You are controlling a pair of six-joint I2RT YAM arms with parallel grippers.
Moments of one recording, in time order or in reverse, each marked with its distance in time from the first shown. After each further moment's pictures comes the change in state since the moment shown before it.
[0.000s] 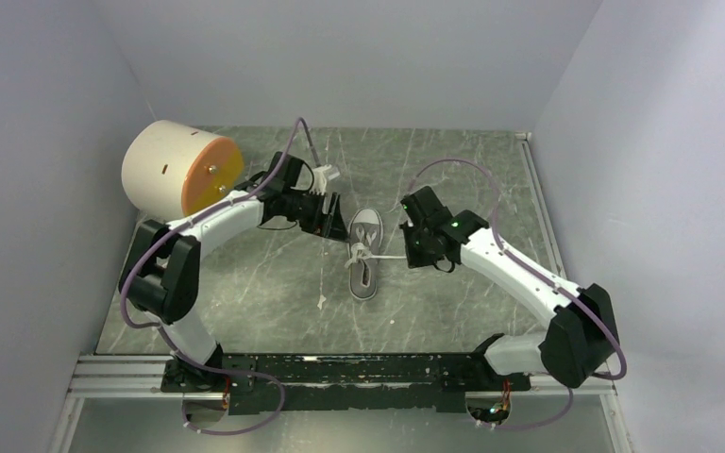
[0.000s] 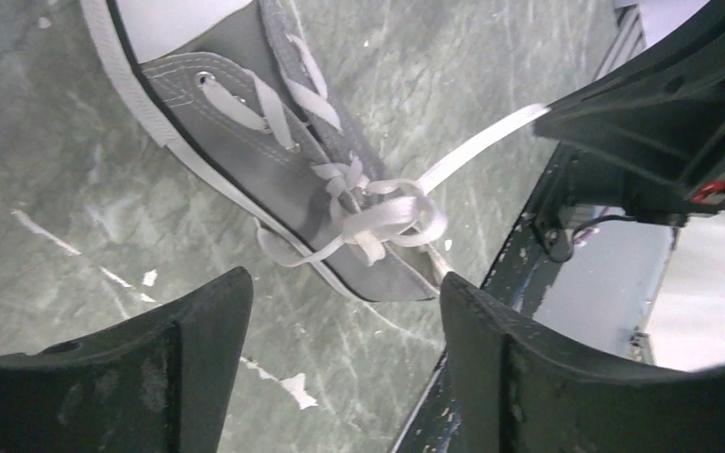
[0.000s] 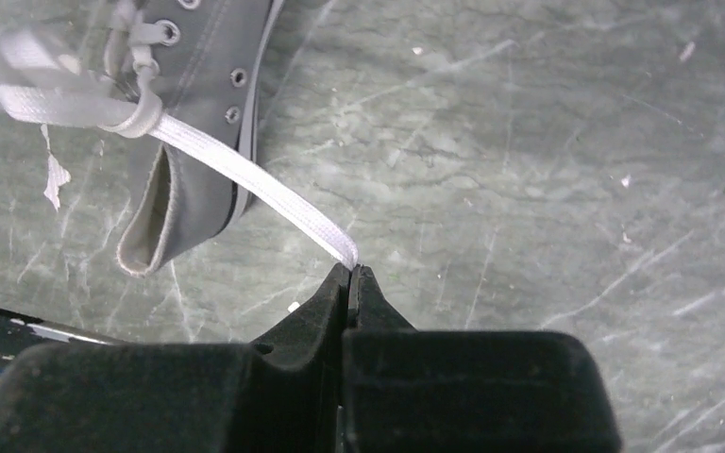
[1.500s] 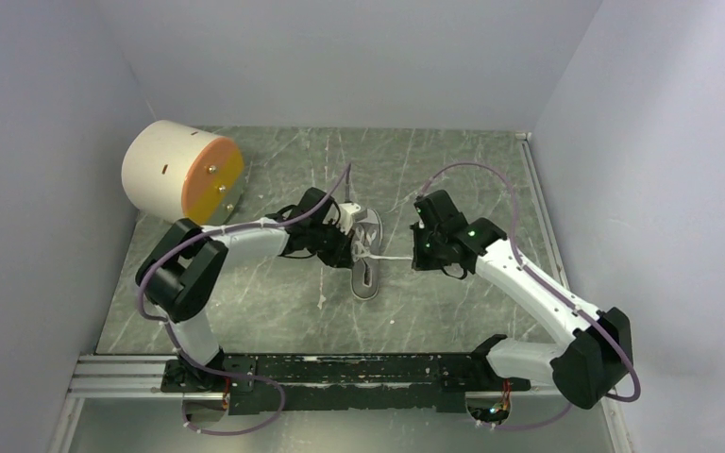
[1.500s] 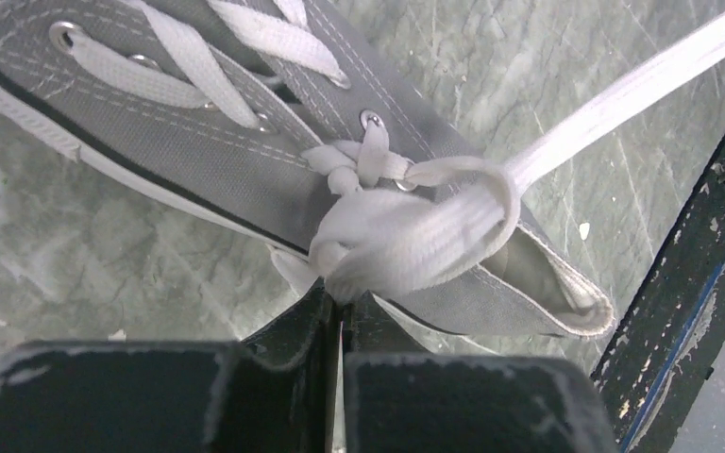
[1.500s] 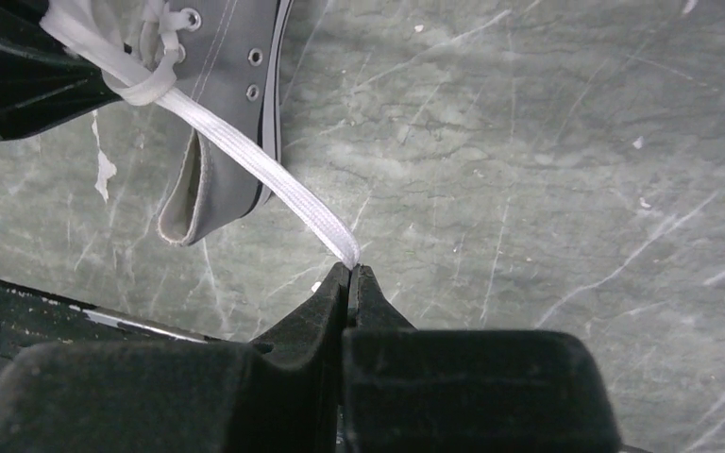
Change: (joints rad) left arm -0.200 0.060 -0.188 0.236 -0.229 0.171; right arm -0.048 -0.134 -0.058 -0.021 -0.054 0.077
